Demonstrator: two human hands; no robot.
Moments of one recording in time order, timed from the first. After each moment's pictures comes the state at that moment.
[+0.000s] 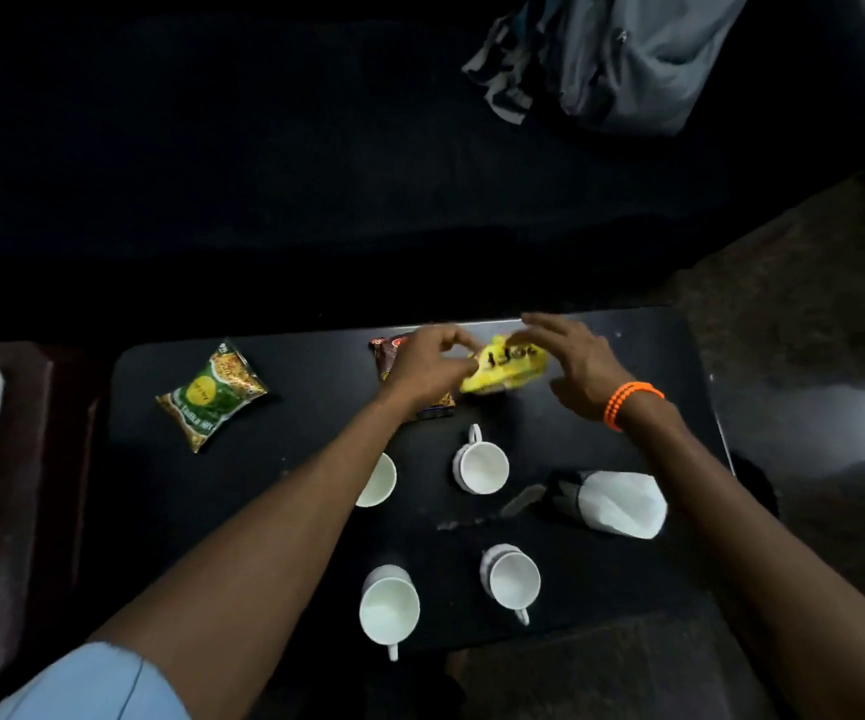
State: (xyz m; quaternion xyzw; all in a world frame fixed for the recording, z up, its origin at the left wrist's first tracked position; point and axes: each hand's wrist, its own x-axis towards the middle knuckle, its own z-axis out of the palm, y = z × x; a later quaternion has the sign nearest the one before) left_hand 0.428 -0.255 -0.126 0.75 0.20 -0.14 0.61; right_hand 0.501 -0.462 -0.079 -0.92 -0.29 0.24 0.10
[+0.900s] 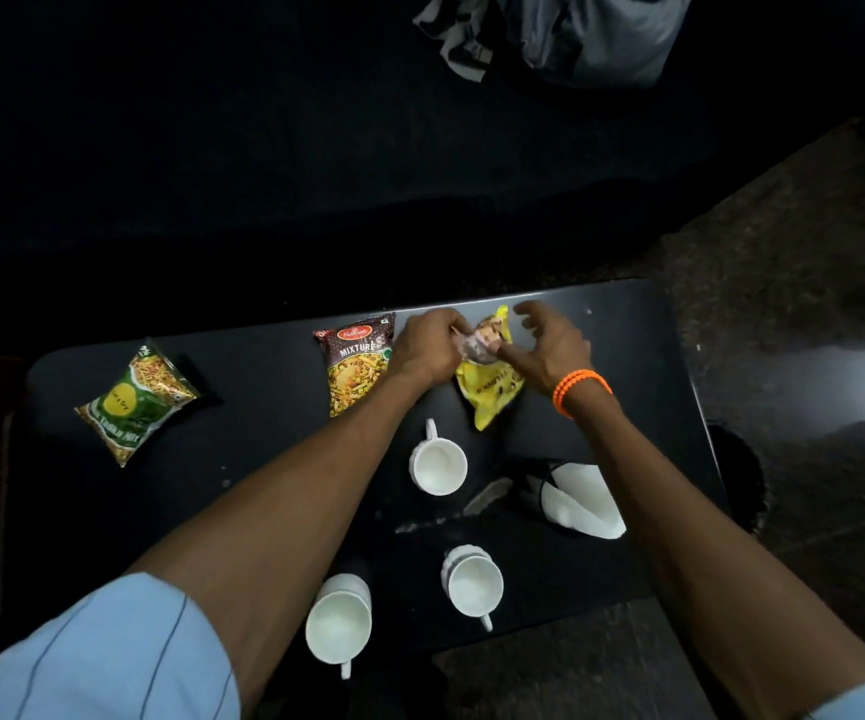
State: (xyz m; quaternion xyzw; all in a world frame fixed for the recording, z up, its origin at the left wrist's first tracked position) left_hand 0.481 -0.315 -0.168 0.87 0.17 -0.18 0.43; right_hand 0.521 -0.487 -0.147 -0.95 -0.01 0.21 0.21
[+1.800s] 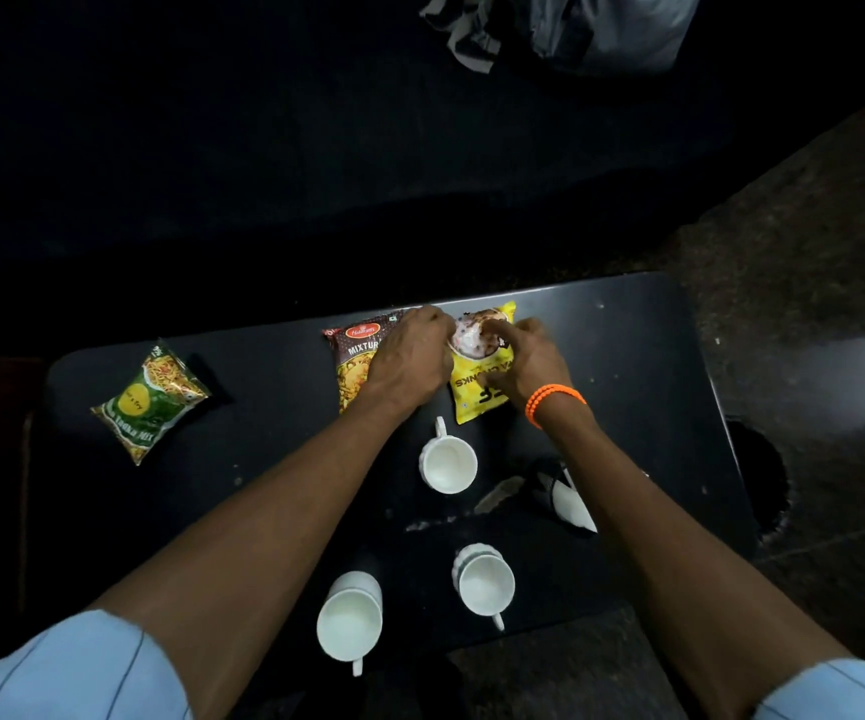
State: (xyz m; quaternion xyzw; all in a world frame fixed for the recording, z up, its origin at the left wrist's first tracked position) left_hand 0.456 -0.292 -0.168 0.95 0.03 -0.10 0.29; right_hand 0.499 -0.469 -0.173 -0.95 -0.08 0.23 0.20
